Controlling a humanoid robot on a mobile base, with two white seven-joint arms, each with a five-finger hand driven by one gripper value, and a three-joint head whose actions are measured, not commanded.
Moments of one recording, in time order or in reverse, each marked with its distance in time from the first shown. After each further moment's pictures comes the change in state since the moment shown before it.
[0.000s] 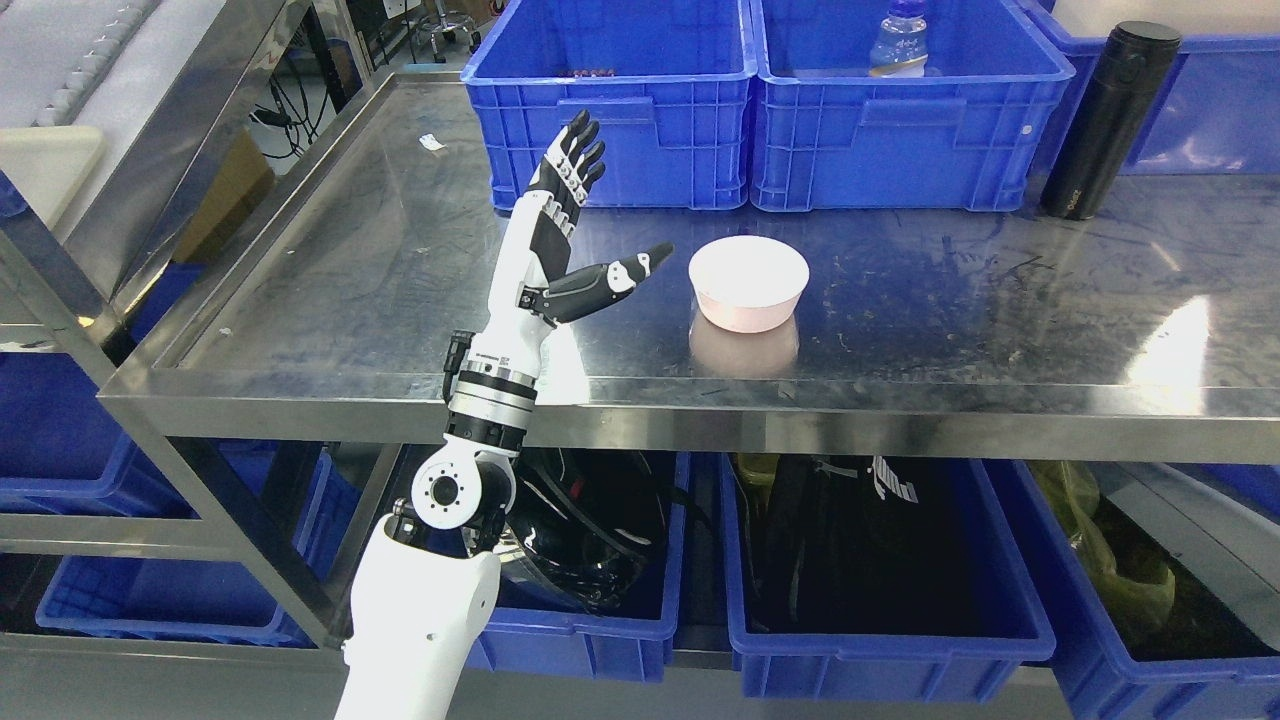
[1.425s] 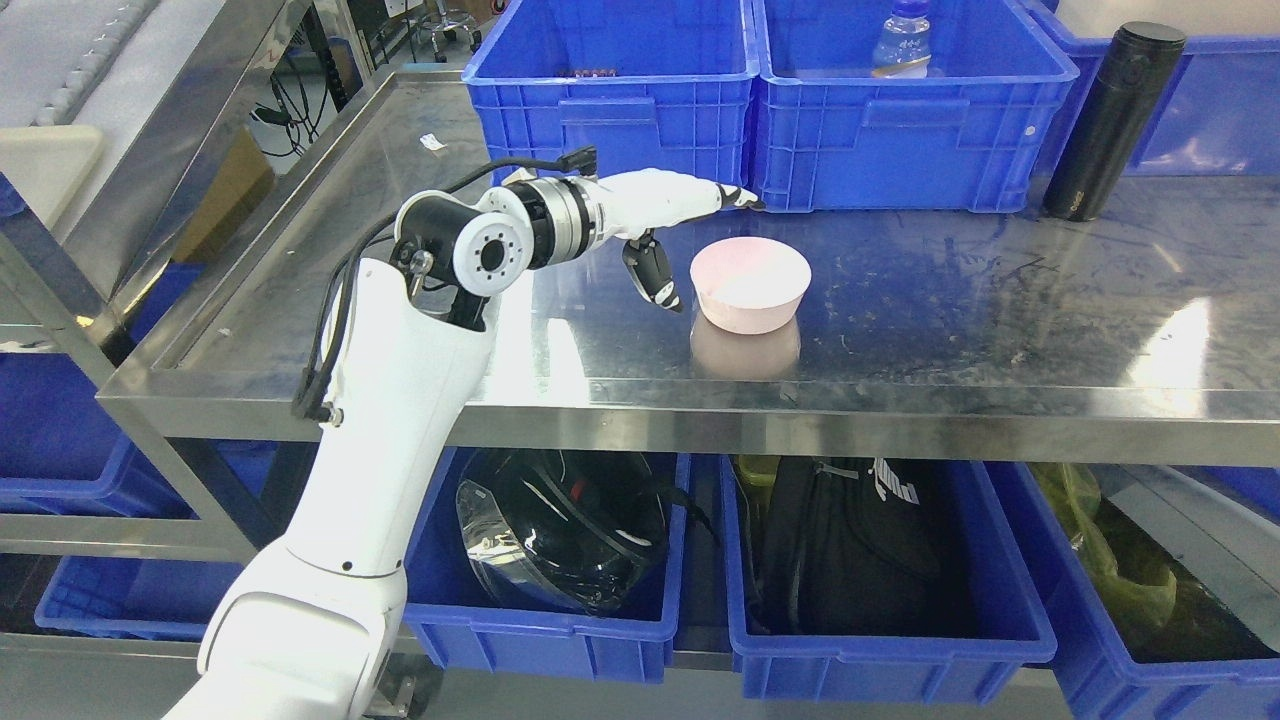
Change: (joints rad) left arm -0.553 0.064 -0.128 0.155 -1.022 0.211 -0.998; right arm 0.000 0.000 0.000 0.000 0.000 0.000 0.001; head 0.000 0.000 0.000
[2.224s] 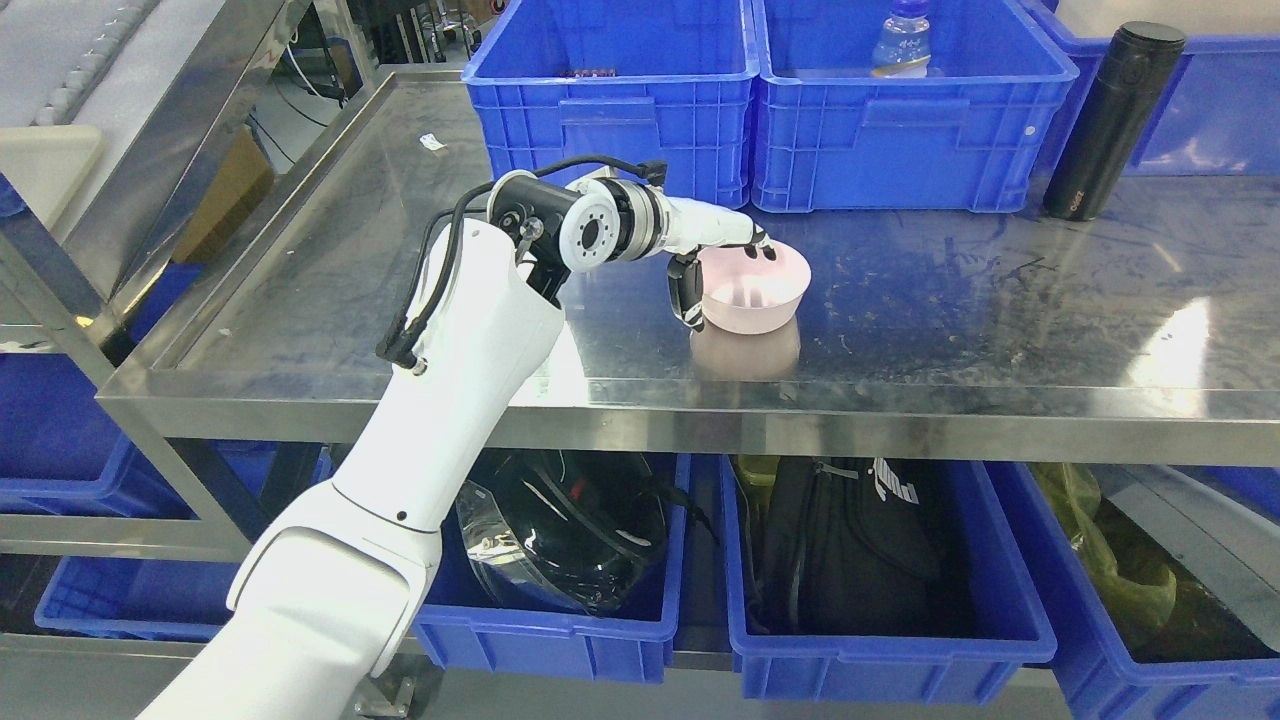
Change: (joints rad) left arm -0.109 -0.049 -0.145 0.236 -0.018 0.018 -0.012; right arm 0.000 0.000 0.000 0.000 0.000 0.000 0.000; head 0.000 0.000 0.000
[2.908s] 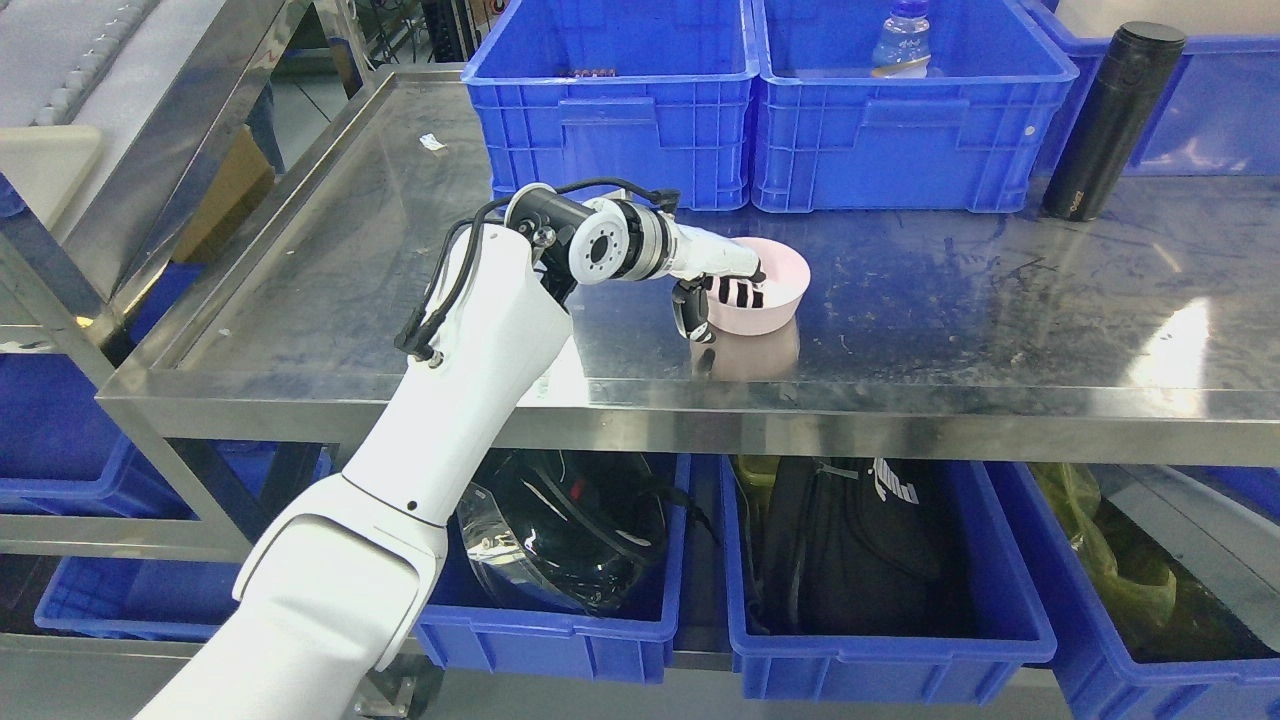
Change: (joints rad) left arm -0.015 -0.010 -0.010 0.120 0.018 -0.195 -0.001; right arm 0.000 0.000 0.000 0.000 0.000 0.000 0.000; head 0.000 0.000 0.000
